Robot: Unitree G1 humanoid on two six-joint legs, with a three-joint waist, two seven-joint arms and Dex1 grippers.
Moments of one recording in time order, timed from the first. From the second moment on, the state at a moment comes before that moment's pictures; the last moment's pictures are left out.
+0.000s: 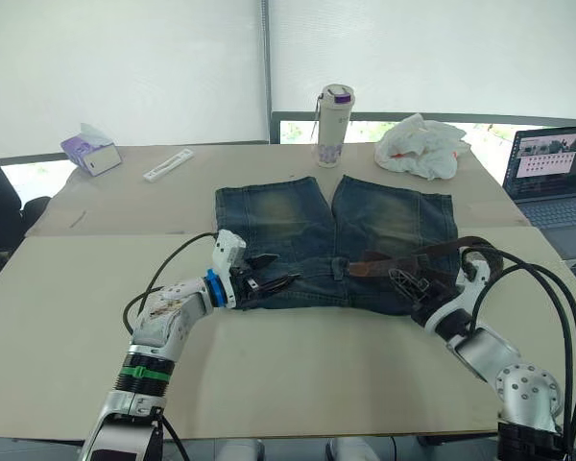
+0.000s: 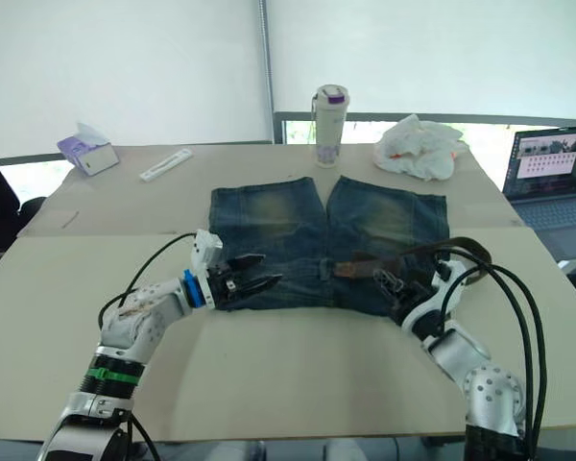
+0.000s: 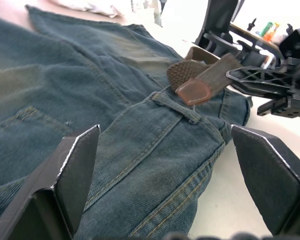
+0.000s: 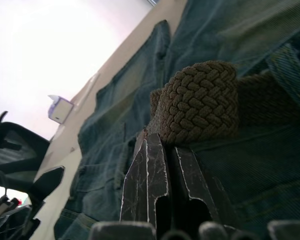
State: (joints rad) left arm -0.45 0.35 -0.05 0.13 -0.47 0.43 -0.89; right arm -0.11 -0.33 -0.36 -0.22 1.13 0.83 0.09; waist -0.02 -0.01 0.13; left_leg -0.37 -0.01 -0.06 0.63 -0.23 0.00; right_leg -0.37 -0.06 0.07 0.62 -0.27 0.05
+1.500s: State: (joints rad) left arm -0.43 0.35 -0.06 0.17 -0.36 0.31 -0.92; right arm -0.37 -0.20 -0.29 -0.11 1.07 1.00 -0.10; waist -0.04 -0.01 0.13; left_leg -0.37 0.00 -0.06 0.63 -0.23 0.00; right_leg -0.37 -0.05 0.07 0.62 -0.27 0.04
